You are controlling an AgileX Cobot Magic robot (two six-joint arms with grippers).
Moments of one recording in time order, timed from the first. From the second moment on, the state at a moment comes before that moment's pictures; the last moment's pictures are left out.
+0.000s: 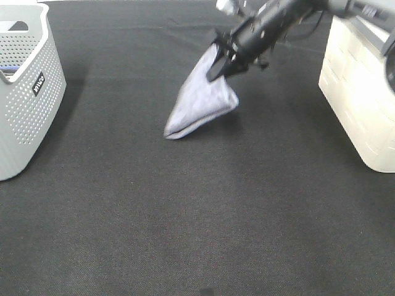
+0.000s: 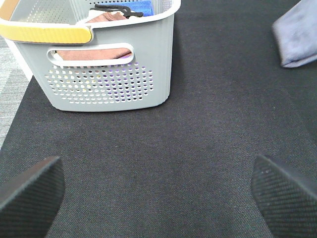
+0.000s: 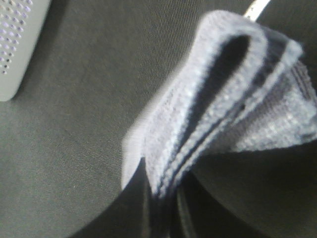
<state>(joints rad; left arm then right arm) 0.00 0.00 -0.50 0.00 1.05 0.00 0.26 2.53 -2.36 0.71 1.22 -0.37</state>
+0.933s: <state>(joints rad) 0.00 0.00 -0.50 0.00 1.05 0.00 0.17 2.07 -2.36 0.15 1.22 -0.18</state>
